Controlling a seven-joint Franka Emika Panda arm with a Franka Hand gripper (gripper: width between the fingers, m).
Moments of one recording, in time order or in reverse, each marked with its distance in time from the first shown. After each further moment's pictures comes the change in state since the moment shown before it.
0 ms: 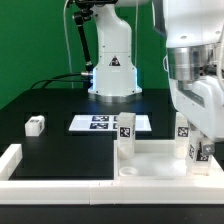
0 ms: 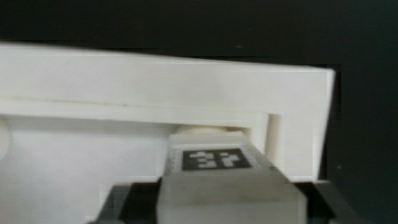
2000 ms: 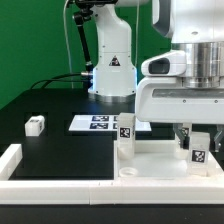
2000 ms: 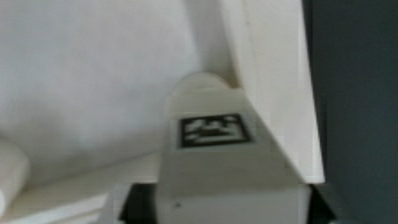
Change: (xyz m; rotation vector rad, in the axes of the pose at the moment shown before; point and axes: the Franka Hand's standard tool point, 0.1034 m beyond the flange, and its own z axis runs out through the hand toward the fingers) arm 0.005 -0.004 -0.002 -0.057 0.099 -1.187
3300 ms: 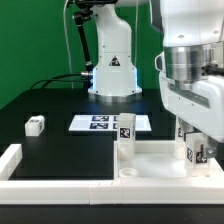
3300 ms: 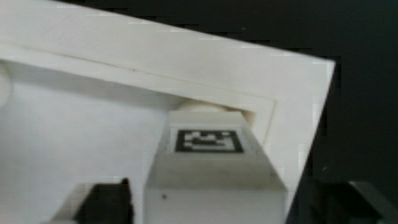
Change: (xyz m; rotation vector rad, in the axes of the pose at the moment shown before) arm 0.001 -0.001 -0.001 0.013 -0.079 0.925
